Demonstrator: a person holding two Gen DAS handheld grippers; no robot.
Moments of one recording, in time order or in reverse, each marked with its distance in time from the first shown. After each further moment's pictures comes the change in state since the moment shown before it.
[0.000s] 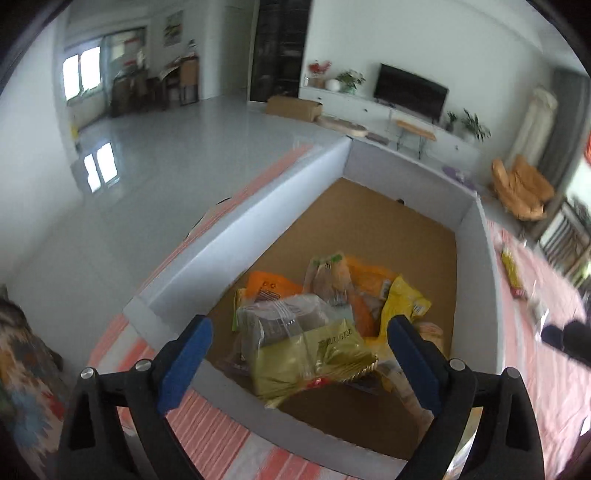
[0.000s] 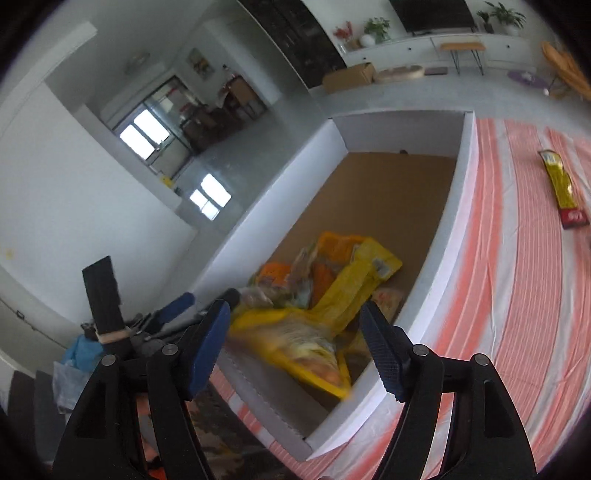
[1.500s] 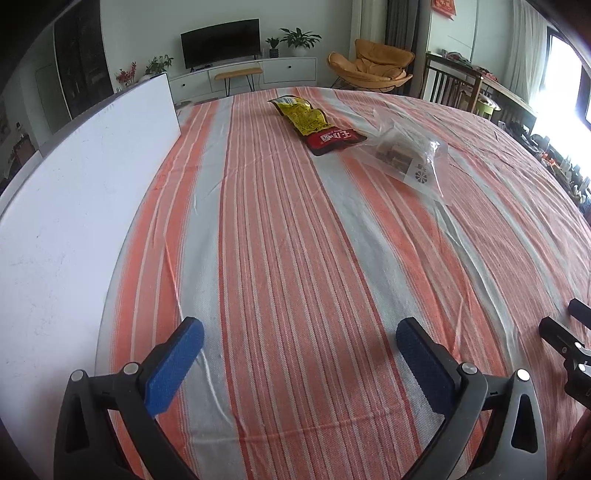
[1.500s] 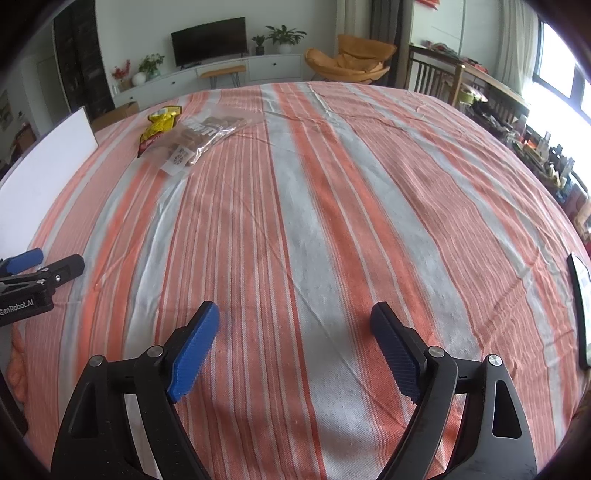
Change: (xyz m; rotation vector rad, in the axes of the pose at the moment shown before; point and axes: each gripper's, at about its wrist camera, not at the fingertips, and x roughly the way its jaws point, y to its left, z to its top) left arm 0.135 -0.339 -0.136 0.598 0.165 -0.306; right arm -0.135 -0.282 -0.170 0.274 -0.165 -0.894
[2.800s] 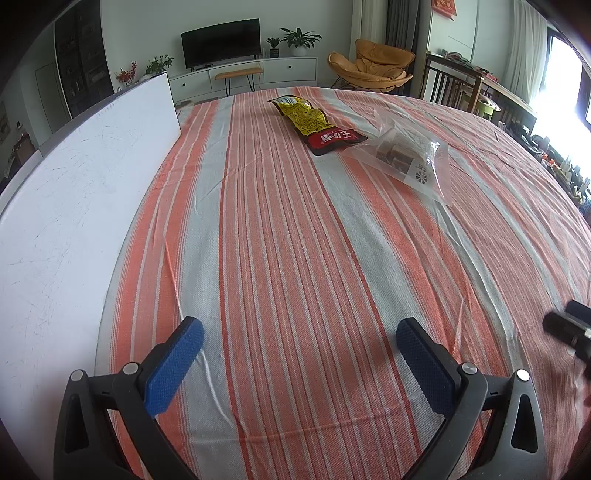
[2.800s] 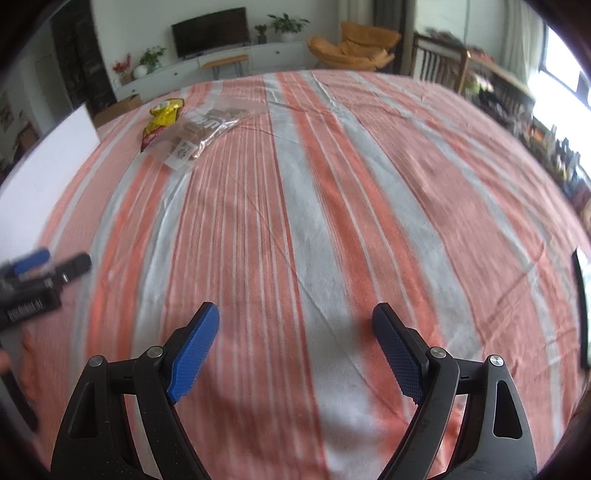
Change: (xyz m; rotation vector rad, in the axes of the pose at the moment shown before) left arm 0.001 0.000 0.001 -0.001 0.000 0.001; right arm 0.002 -0.003 0.012 0.044 0.070 0.057
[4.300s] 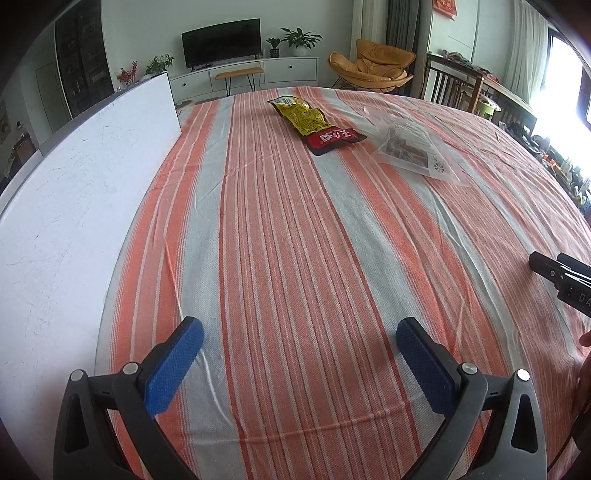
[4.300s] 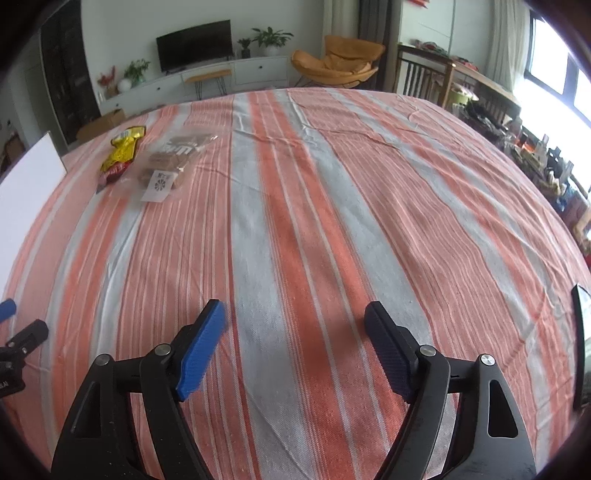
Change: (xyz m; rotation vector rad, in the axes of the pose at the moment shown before) left arm -0.002 -0.002 -0.001 -0.002 0.000 0.002; right arm 0.033 -0.020 0.039 -0.013 -0.078 -0.087
